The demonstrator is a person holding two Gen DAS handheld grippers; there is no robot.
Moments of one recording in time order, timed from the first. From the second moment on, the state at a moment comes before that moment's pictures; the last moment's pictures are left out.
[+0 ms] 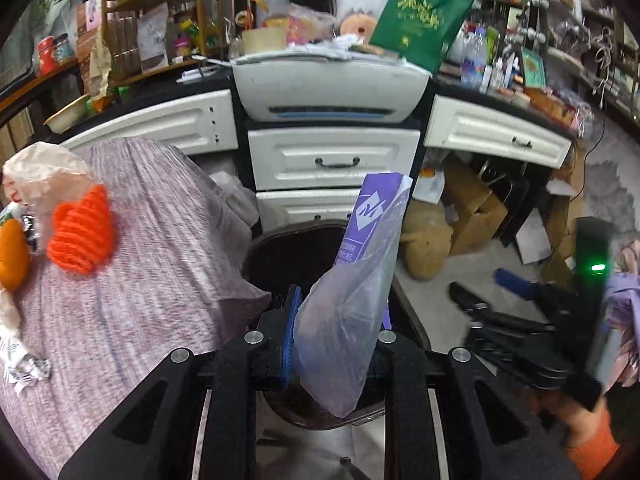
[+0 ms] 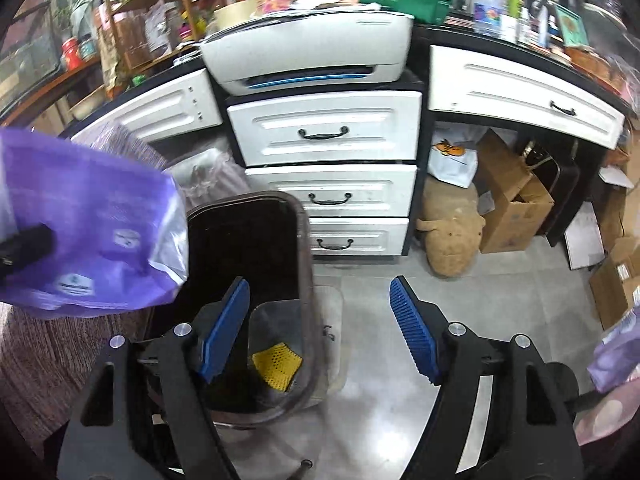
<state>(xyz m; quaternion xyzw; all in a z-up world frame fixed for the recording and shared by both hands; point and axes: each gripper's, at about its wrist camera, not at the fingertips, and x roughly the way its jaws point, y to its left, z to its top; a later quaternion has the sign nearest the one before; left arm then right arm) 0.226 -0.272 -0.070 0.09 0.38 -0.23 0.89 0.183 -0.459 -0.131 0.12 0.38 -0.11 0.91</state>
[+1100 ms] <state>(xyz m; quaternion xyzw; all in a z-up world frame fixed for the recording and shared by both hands) 0.164 -0.296 -0.083 0.15 0.38 -0.30 0.86 0.160 -0.488 -0.122 0.17 0.37 -0.14 0.90</state>
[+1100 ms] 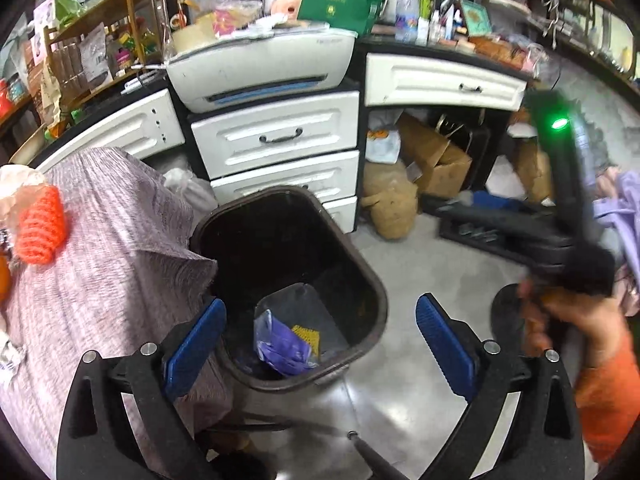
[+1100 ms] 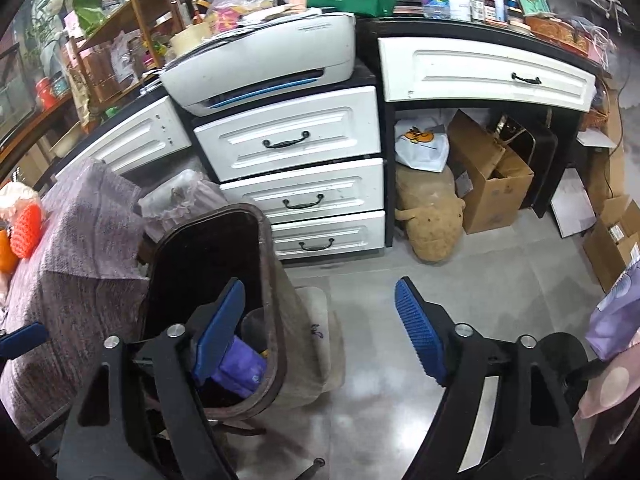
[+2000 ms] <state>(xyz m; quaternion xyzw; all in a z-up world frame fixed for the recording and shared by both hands) 0.132 -0.096 -0.016 0.05 0.31 -0.14 0.94 0.172 -0.306 -0.038 0.08 0.31 0.07 0.94</state>
